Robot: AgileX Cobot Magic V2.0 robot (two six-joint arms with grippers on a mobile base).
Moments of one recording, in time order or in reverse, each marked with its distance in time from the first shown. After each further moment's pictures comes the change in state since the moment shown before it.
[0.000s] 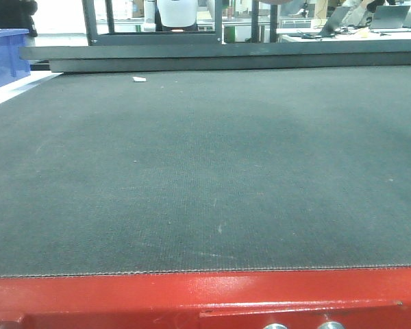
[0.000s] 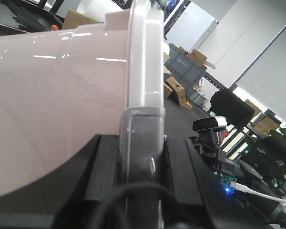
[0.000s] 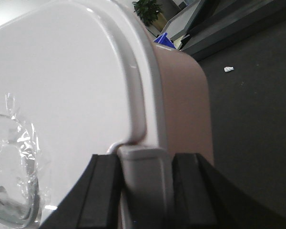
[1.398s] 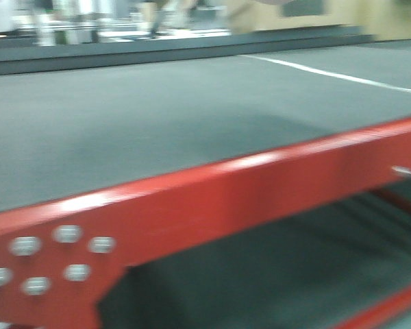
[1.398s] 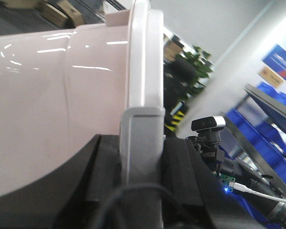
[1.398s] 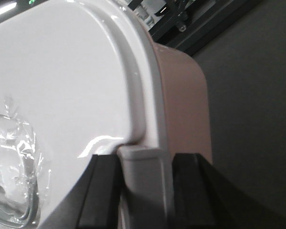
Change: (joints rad) left arm 0.000 -0.002 0.000 0.000 0.002 0.000; right arm 0.000 0.000 0.000 -0.004 -0.002 0.000
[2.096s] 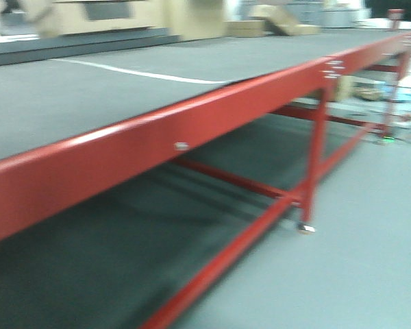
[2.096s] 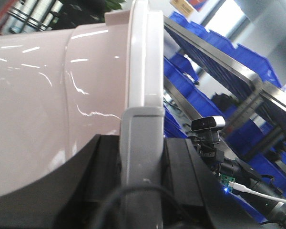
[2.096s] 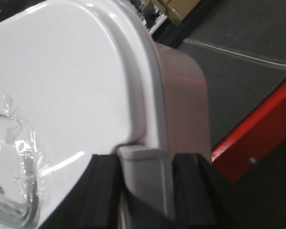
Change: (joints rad) left arm 0.000 0.000 0.000 0.000 0.002 0.000; right arm 0.000 0.000 0.002 -0.004 0.000 0.000
